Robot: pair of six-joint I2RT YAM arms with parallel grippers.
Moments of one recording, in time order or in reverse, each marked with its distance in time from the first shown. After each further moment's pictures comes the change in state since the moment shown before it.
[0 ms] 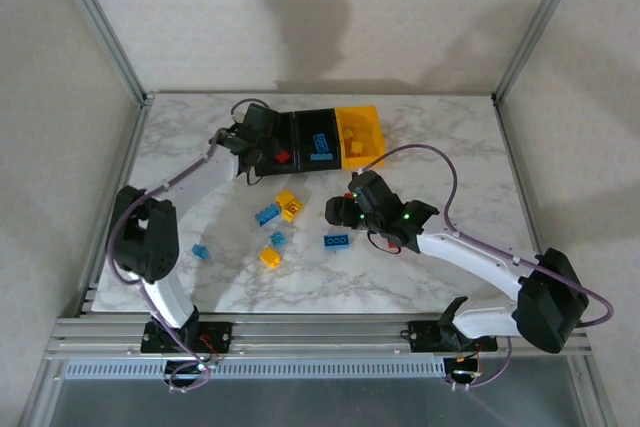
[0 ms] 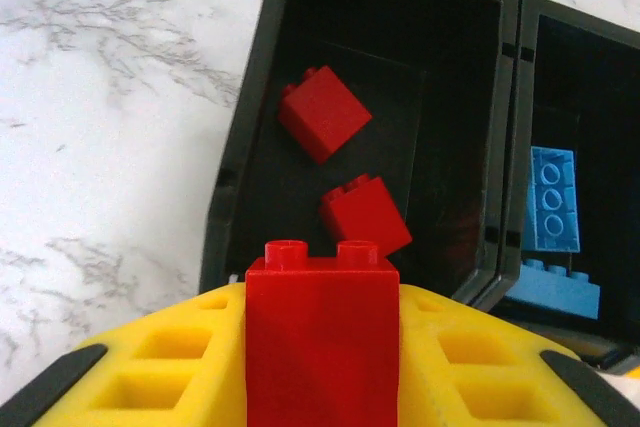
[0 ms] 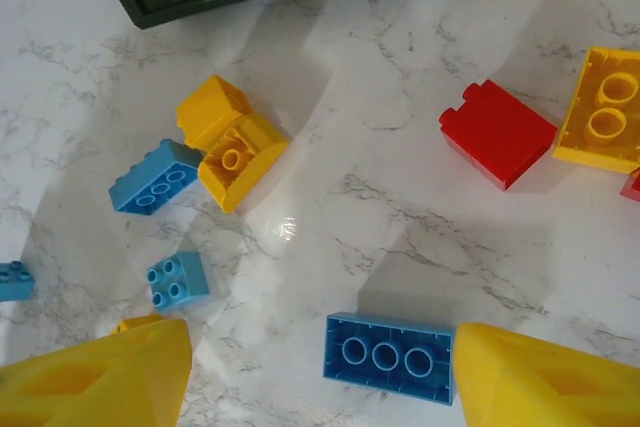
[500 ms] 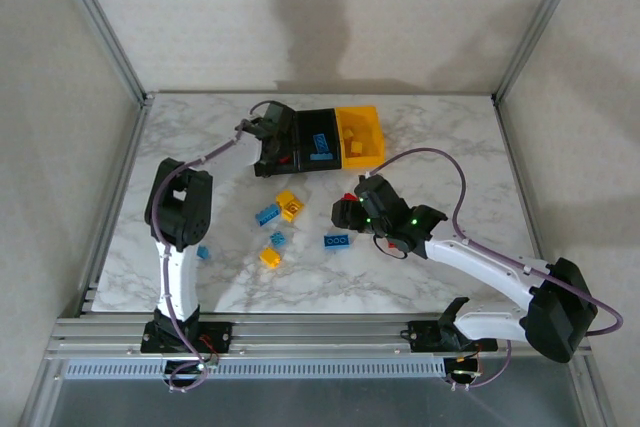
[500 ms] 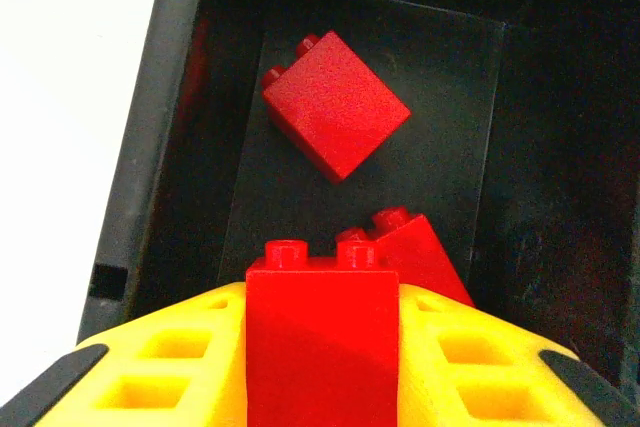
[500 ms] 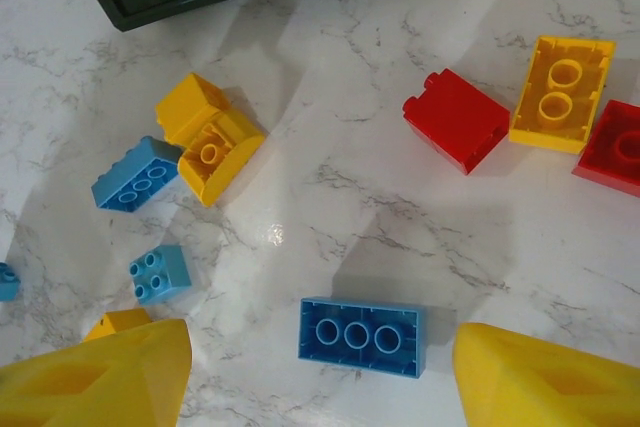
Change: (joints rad) left arm 0.000 0.291 0.217 -0.087 -0.032 0.054; right arm 0.000 -0.057 -0.037 -0.035 0.027 0.013
